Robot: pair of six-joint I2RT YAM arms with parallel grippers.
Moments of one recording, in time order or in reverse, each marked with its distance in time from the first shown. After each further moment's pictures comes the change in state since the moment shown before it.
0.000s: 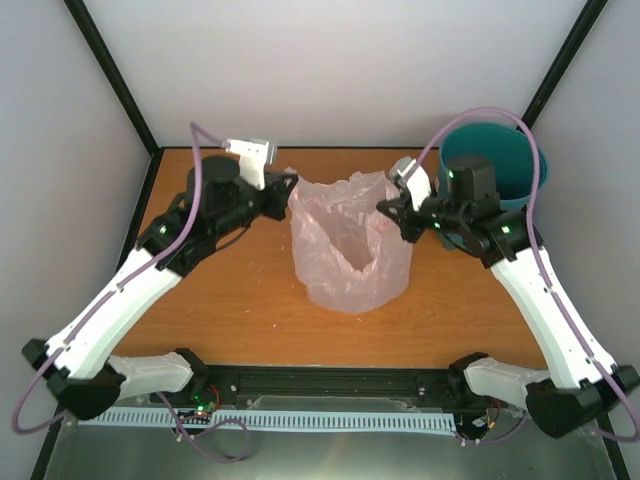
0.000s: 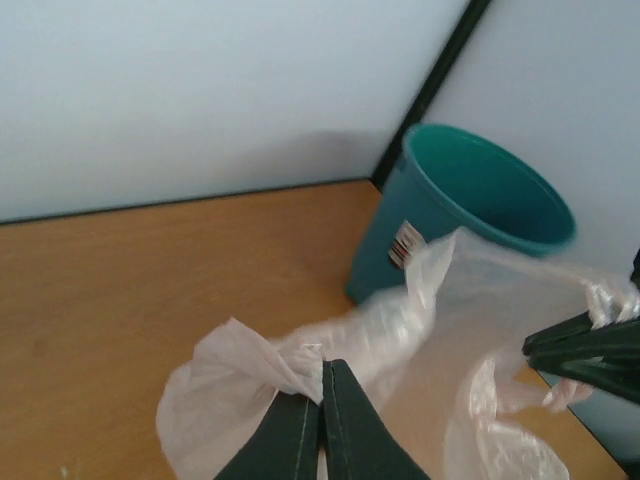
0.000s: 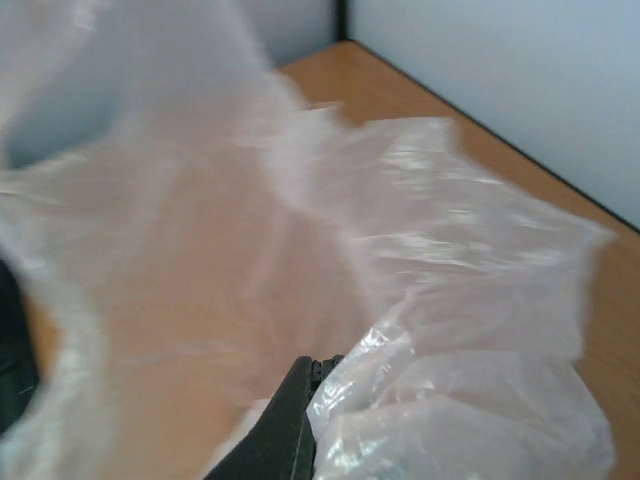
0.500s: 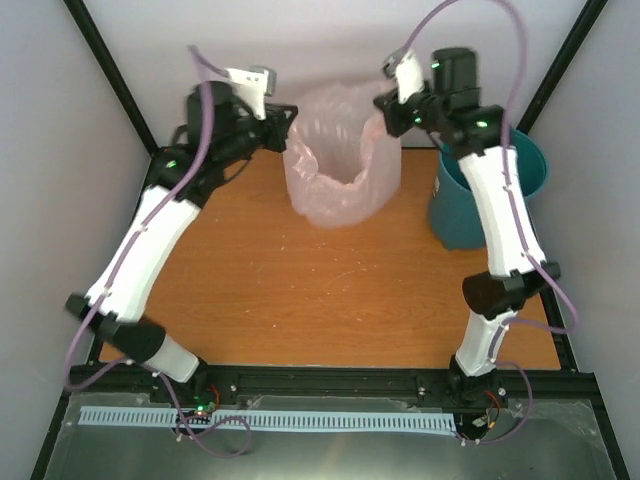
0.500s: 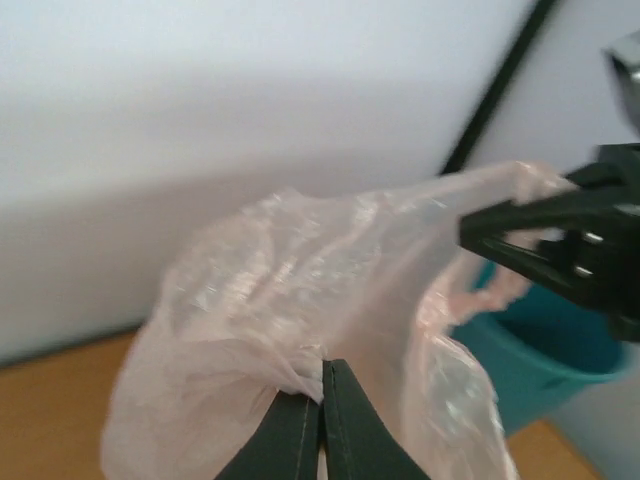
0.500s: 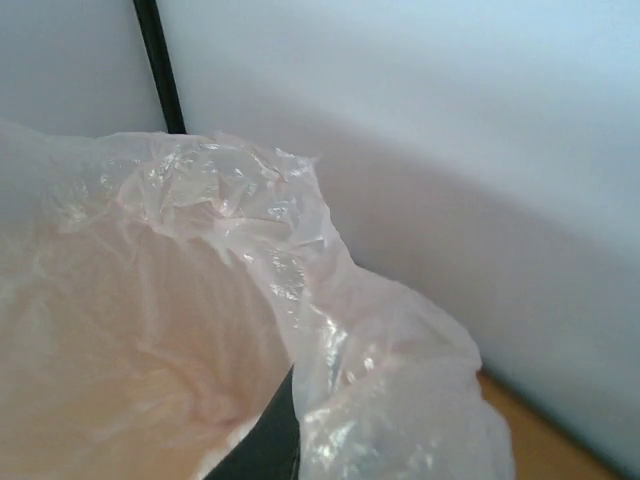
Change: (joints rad) left arm 0.202 0.464 0.553 -0.092 0.107 0.107; right arm -0.066 0.742 0.949 -0.163 0.261 0.047
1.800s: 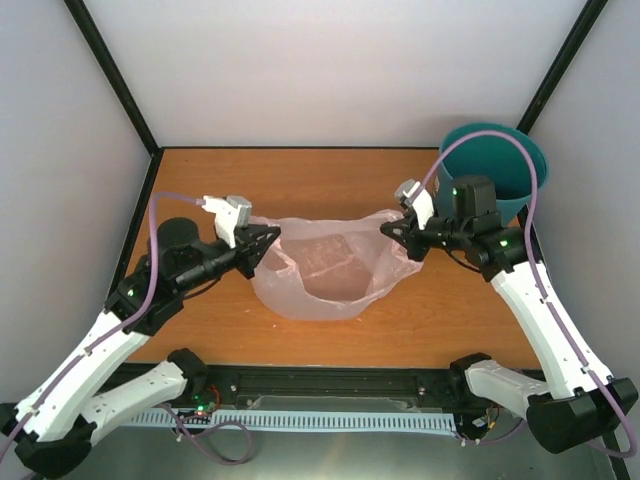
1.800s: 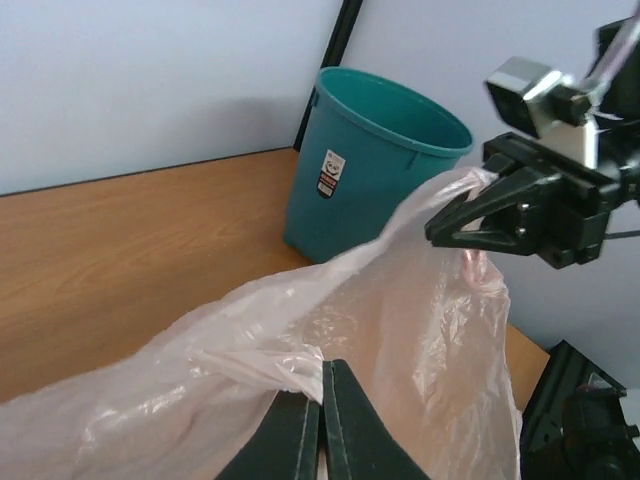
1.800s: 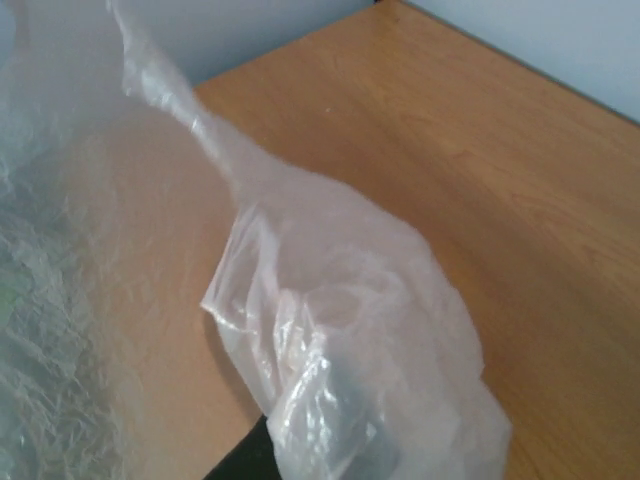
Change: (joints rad) left arm -0.172 -0.830 -0.943 0.207 0.107 -0.019; right arm -0.013 -0.789 -1.150 0.219 -0.343 -0.058
